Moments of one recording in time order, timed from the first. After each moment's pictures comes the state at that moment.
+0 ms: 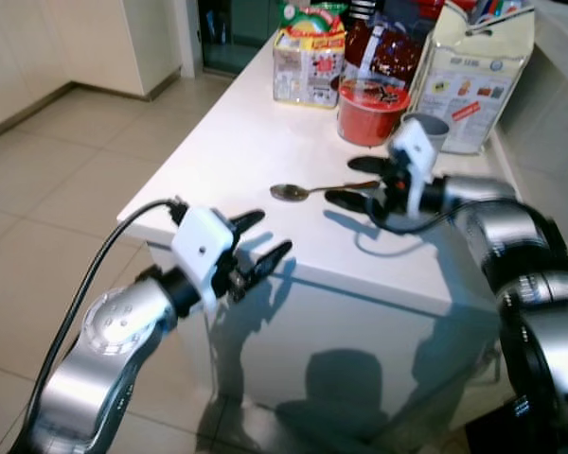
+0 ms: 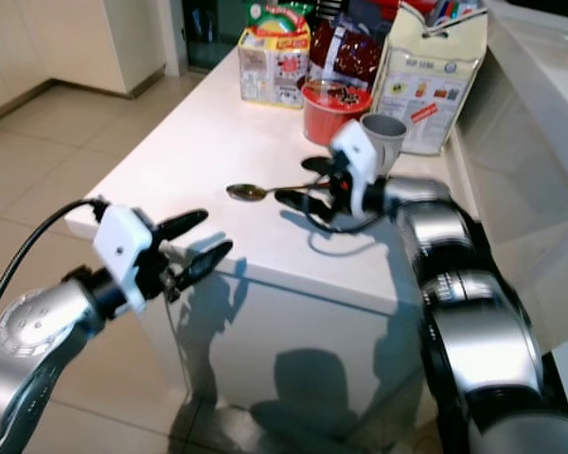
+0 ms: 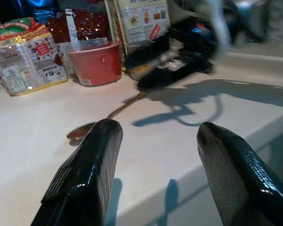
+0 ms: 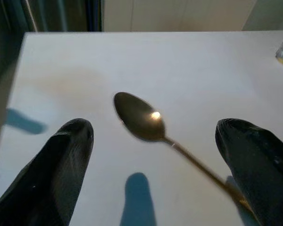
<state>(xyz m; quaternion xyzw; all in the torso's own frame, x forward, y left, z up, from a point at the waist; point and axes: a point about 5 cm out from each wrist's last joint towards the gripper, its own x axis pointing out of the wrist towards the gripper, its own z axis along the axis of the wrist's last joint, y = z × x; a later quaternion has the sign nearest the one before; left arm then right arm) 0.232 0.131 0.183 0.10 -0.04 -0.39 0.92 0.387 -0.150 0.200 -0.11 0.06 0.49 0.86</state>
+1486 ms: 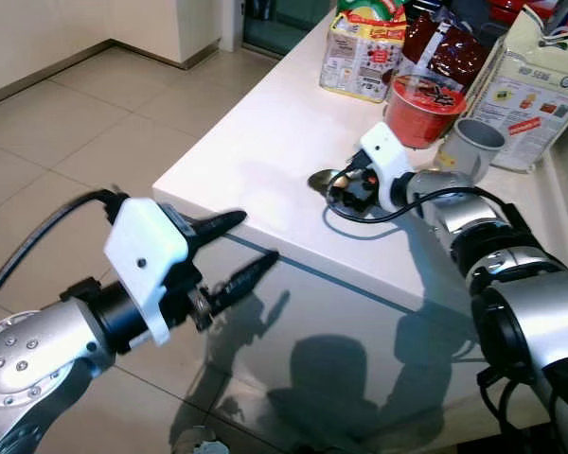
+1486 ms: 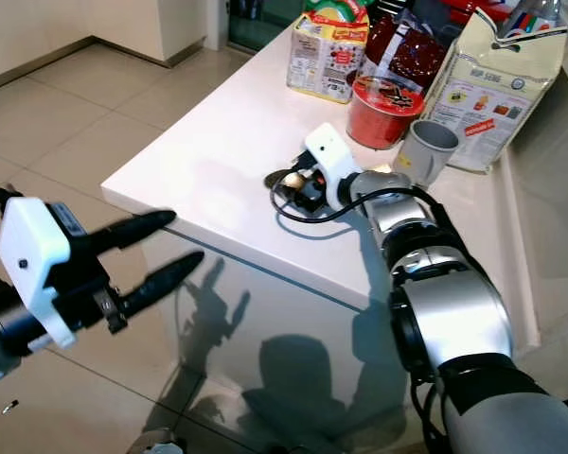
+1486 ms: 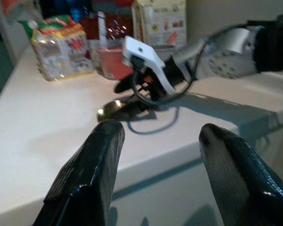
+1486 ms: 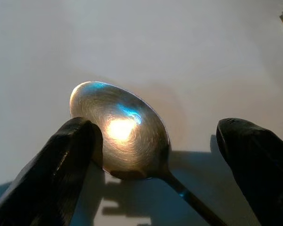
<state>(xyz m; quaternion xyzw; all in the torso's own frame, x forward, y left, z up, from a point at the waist) 0.182 0.143 0.243 0.11 -0.02 -0.41 0.90 0.402 -0.142 0.178 -0.19 0.13 0.34 0.91</state>
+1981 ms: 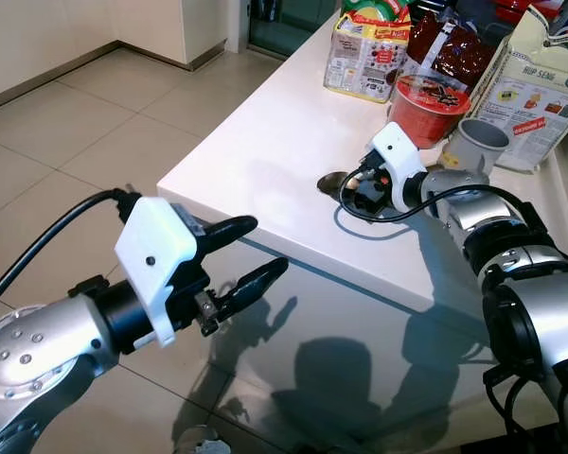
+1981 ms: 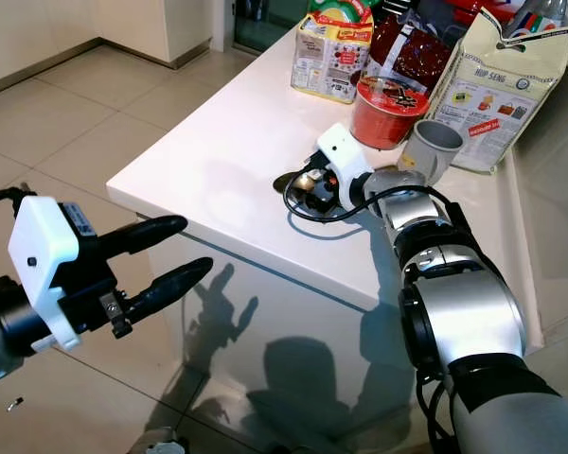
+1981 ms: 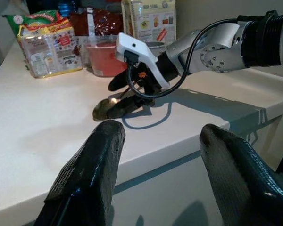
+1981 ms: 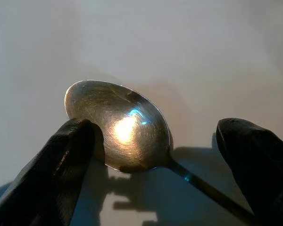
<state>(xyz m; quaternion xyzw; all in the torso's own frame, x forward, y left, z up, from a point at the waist) 0.184 0.139 0.246 0.11 -0.01 -0.43 0.90 0.400 -0.153 0.180 -0.18 0.15 0.35 0.91</state>
